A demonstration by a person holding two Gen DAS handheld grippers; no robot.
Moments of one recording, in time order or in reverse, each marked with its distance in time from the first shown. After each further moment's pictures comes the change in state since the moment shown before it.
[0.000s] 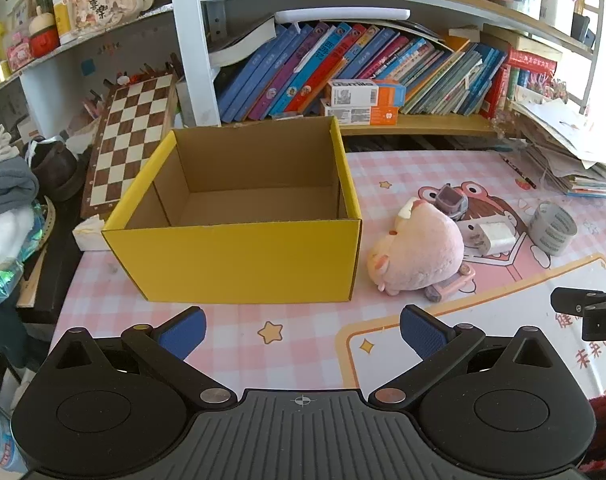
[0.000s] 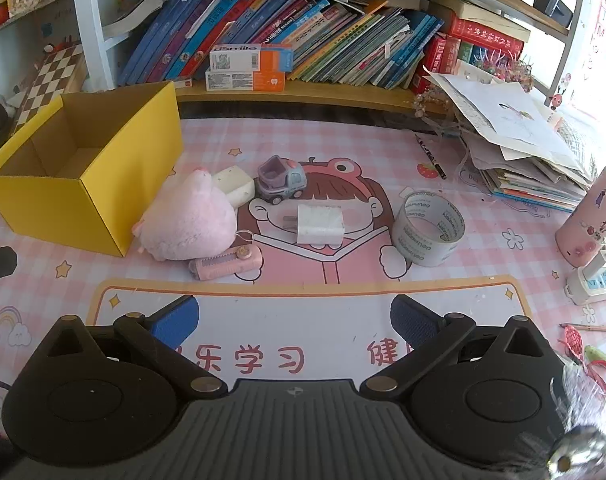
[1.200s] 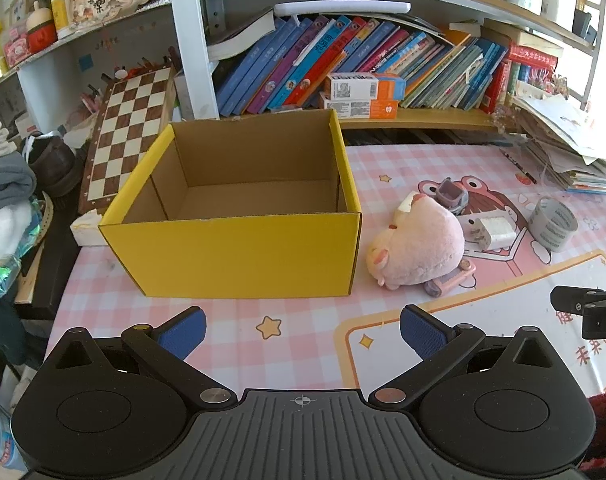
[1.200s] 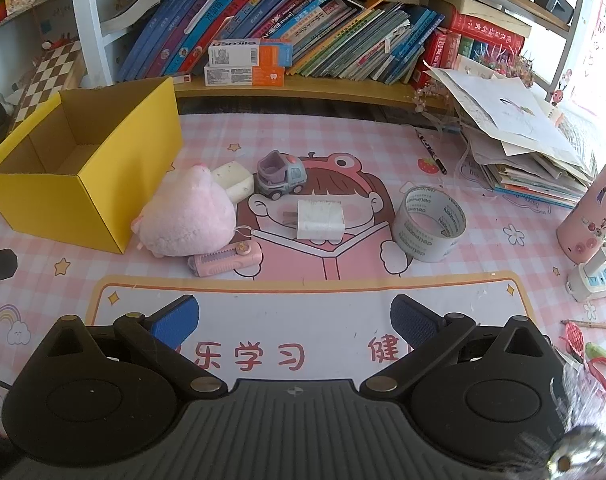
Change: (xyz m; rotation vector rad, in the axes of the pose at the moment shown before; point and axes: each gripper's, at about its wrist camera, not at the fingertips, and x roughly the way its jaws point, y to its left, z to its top) left arm 0.004 -0.002 -0.002 0.000 0.019 -0.003; right arm 0.003 0.000 -0.001 0.004 0.018 0.003
